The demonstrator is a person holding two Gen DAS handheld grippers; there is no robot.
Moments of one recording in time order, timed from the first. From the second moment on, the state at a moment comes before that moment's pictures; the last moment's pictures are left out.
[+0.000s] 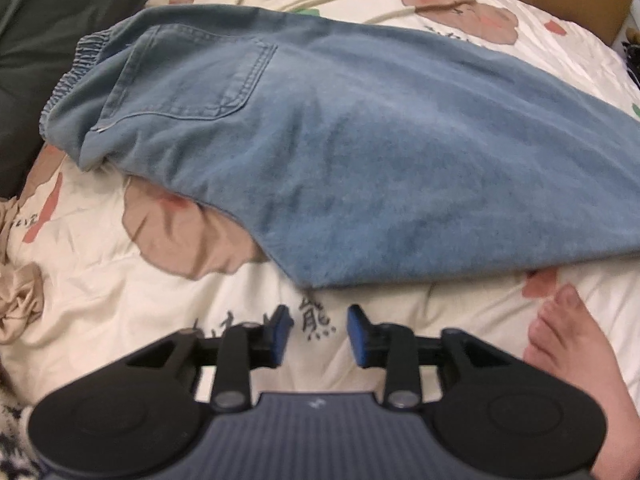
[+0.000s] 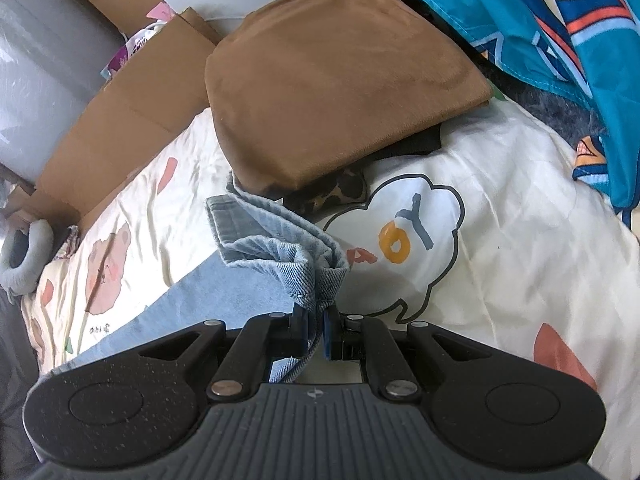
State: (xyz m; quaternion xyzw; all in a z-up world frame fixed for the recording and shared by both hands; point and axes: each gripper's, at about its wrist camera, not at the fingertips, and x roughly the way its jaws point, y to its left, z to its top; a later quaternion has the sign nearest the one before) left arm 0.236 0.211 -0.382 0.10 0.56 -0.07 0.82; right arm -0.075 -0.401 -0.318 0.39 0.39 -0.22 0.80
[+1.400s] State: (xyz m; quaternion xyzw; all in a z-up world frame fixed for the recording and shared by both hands) left arm 0.201 0.209 -0.342 0.05 0.54 -0.03 0.84; right arm -0.094 -0.409 -0.307 0.41 0.38 -0.23 0.79
